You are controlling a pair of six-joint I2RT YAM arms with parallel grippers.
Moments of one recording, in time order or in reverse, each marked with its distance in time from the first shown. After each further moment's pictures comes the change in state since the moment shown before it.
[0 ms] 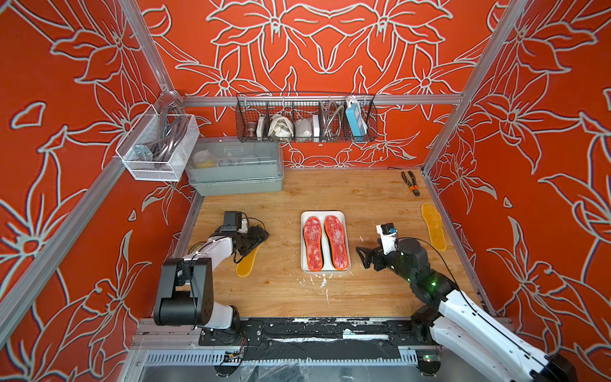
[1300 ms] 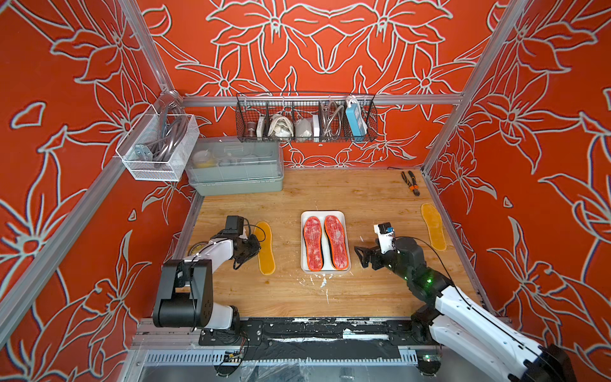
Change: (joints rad) left arm 0.025 0.009 -0.012 -0.137 -0.124 0.094; right arm 0.000 0.064 -0.010 0.047 -0.002 0.000
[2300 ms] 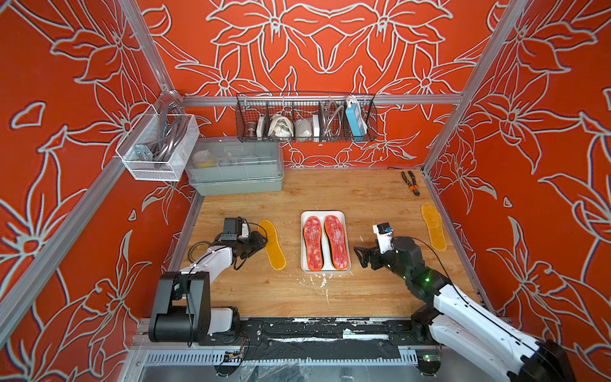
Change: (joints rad) left arm -0.020 -0.078 -0.072 0.183 0.093 -0.018; right arm 0.000 0.024 -0.004 0.014 0.002 0.001
